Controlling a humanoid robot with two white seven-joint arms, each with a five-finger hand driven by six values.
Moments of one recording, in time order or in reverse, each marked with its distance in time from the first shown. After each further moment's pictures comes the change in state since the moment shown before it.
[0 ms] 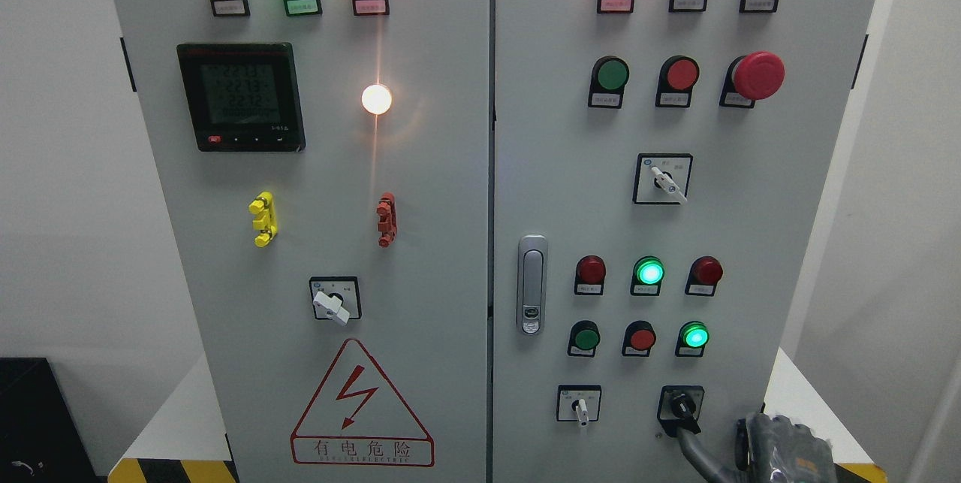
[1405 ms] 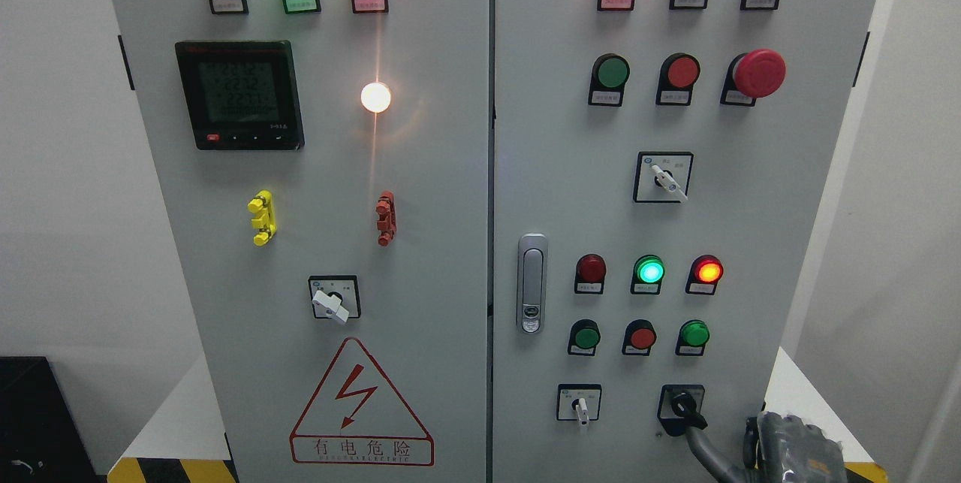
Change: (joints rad) left arm 0.000 0.000 0.000 0.000 0.000 0.000 0.000; right arm 0.002 -0.001 -0.017 -0.014 -0.057 -0.012 -0.012
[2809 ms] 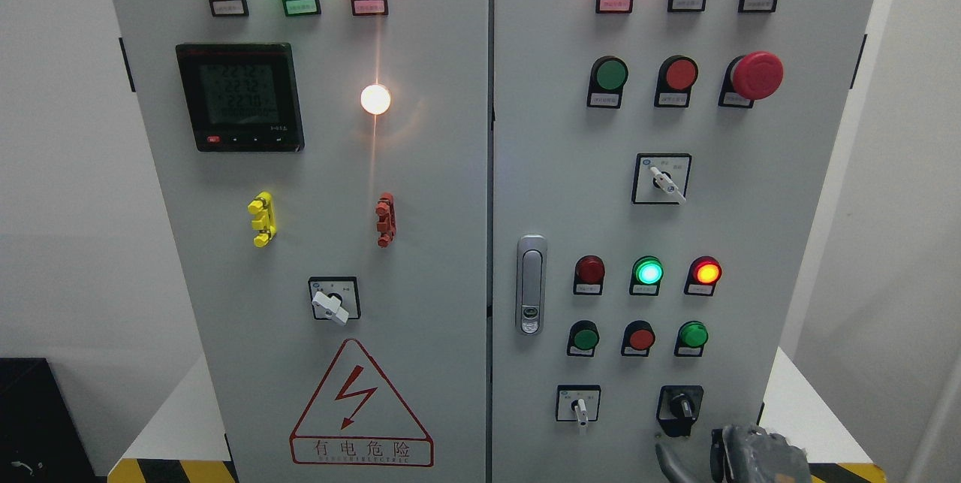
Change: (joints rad) left arm 0.000 0.000 0.000 0.000 0.000 0.000 0.001; right arm 0.083 0.007 0.065 -0.041 0.000 -0.099 -0.050
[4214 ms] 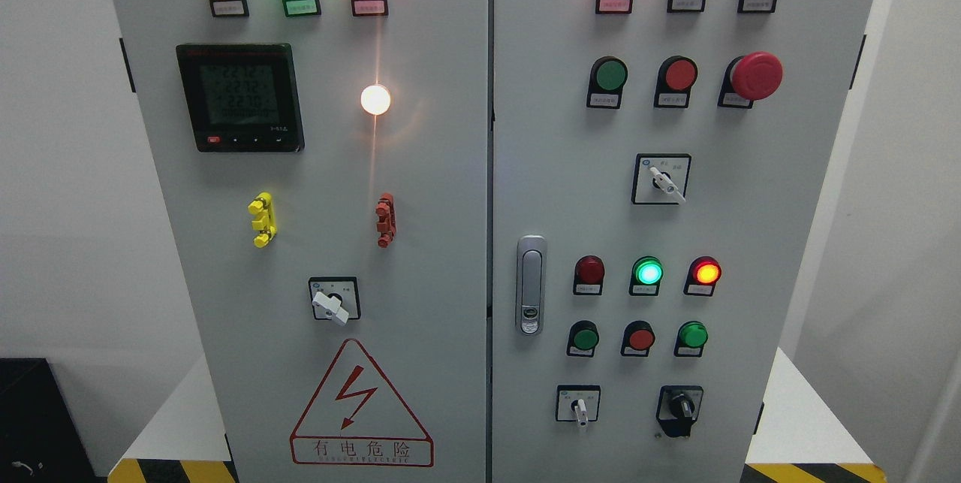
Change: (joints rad) left arm 0.000 0.000 0.000 0.000 0.000 0.000 0.005; right arm 0.439 0.048 0.074 -0.306 -1.214 -0.157 -0.116
